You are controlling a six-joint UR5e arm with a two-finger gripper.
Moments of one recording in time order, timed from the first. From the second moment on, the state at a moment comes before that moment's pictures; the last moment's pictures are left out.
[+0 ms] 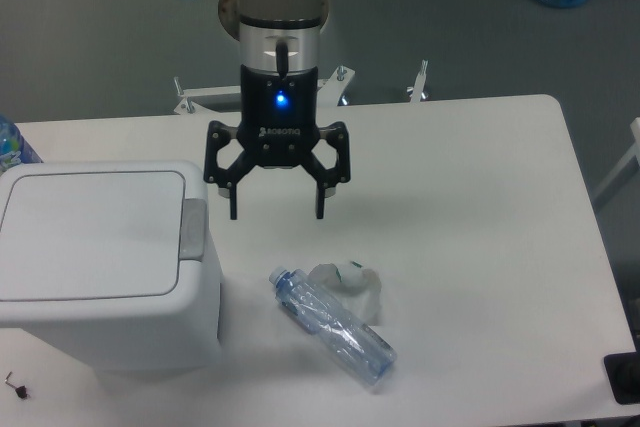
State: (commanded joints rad) arm 2.34 -1.67 -1.61 -0.86 1.32 0.14
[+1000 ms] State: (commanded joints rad) arm 2.31 -1.69 -1.62 -0.86 1.32 0.11
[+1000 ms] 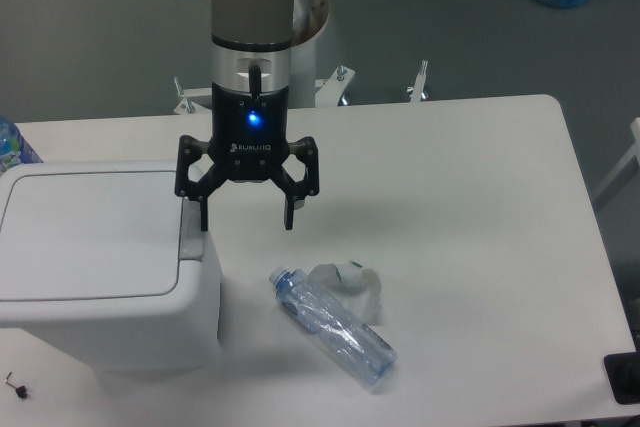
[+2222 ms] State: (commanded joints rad) arm 2.30 -1.70 -1.62 -0.86 1.32 0.11
